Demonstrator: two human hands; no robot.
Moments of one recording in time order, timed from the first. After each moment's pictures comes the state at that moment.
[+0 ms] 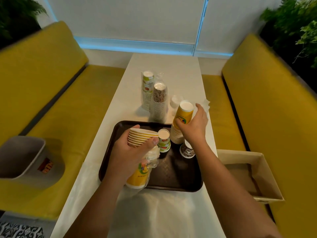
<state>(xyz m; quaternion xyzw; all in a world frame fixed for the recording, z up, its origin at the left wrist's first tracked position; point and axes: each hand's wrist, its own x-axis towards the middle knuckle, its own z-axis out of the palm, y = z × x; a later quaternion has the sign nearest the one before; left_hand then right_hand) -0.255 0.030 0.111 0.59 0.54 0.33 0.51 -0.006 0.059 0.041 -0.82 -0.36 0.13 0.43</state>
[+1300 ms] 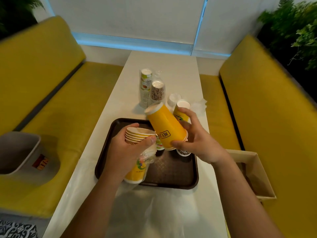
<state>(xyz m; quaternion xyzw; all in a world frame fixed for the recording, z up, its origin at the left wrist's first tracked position) -0.255 0.029 0.105 0.59 0.52 0.34 0.51 -0.012 -0.027 0.106 -0.54 -0.53 0.50 0.44</state>
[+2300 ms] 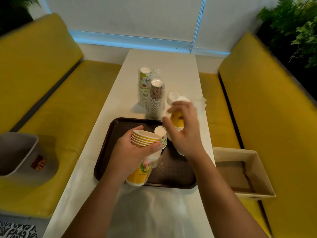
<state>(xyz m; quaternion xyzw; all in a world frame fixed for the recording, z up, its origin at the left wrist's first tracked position) -0.252 0.032 0.102 0.62 0.52 0.26 0.52 -0.061 0.005 0.101 -0.63 -0.57 0.08 0.53</state>
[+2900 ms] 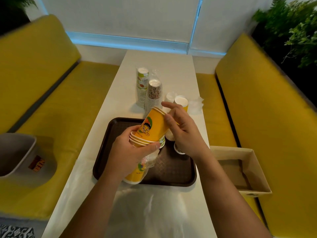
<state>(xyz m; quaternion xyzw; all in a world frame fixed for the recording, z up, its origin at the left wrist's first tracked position) -0.252 0.027 0.104 0.66 0.51 0.27 0.49 -0.056 -0.006 0.112 -0.58 -0.59 0.26 0.51</state>
